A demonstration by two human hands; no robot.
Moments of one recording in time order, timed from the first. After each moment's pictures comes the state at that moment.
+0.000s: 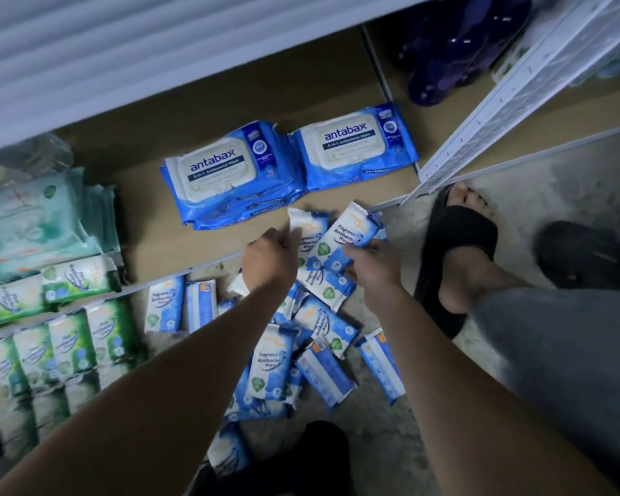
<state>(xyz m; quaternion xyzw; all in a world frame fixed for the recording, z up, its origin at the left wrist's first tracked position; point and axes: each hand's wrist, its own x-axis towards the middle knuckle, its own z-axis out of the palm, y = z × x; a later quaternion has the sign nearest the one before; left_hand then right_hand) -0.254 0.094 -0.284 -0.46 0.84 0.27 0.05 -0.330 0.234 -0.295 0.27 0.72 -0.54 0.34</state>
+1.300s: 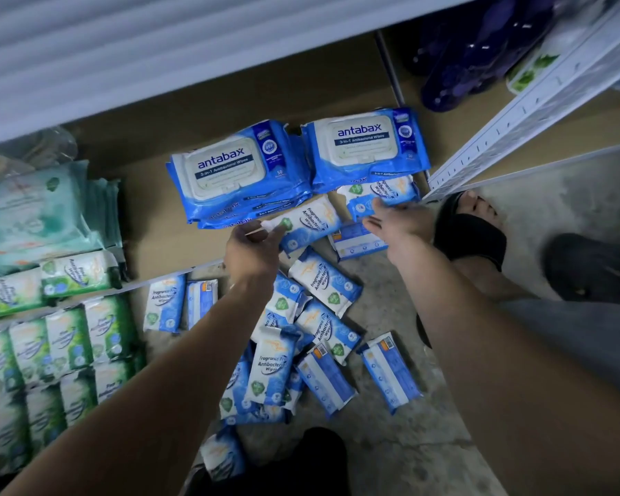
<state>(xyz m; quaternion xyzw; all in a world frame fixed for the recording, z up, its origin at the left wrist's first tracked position) -0.254 0.070 -0.276 -0.61 0.53 0.58 -0.12 -0.407 0.215 -0.298 0.30 0.70 -0.60 0.25</state>
